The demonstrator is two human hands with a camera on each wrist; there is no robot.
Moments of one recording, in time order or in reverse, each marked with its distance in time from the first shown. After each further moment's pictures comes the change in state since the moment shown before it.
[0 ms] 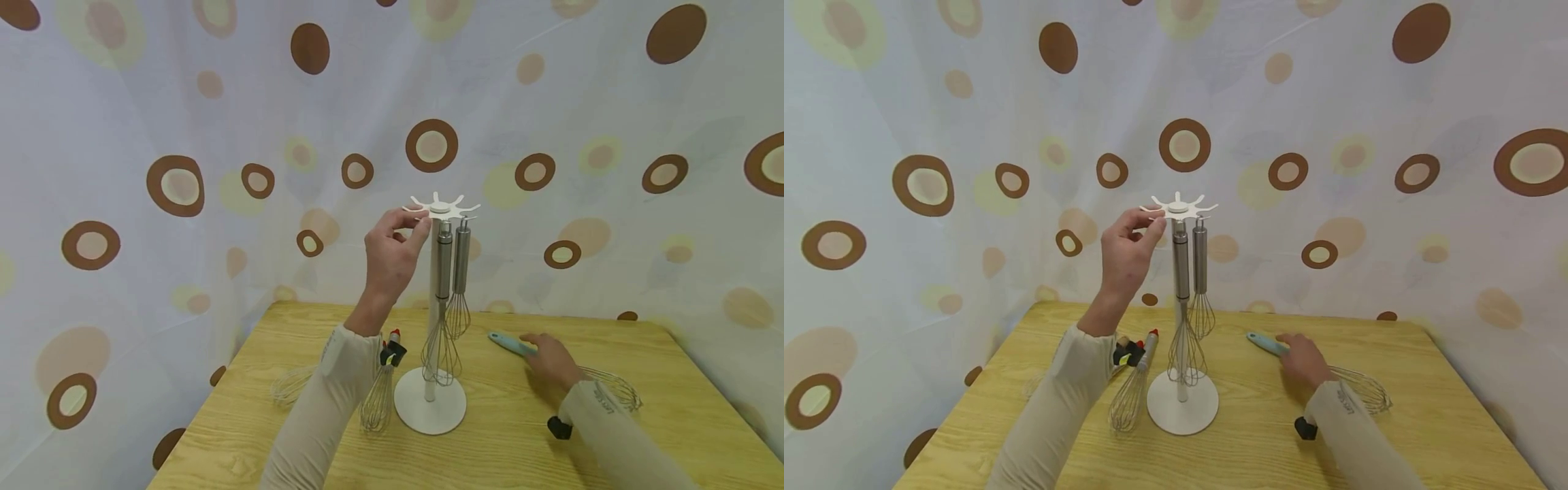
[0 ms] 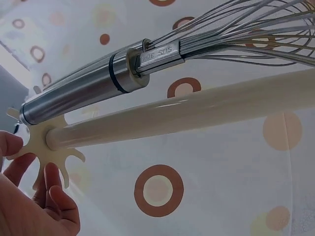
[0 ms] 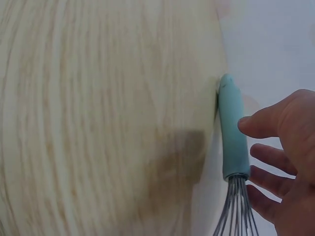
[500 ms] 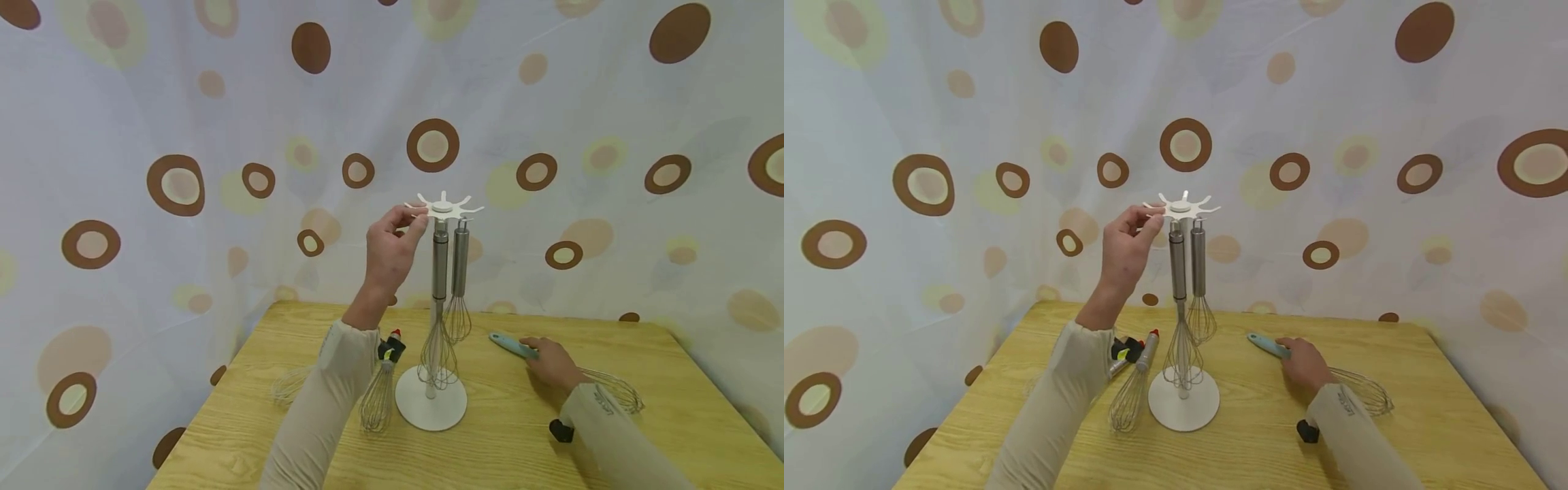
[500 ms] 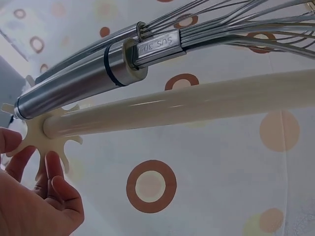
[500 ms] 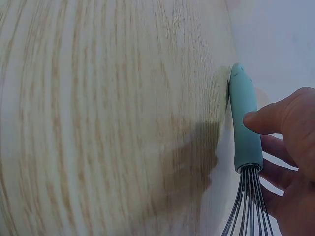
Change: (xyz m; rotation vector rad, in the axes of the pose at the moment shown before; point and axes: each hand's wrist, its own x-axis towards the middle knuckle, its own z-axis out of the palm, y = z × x) left_hand 0.007 -0.007 -0.003 -0.033 -0.054 -0.051; right_hand 0.002 0.011 0.010 -0.017 0.000 -0.012
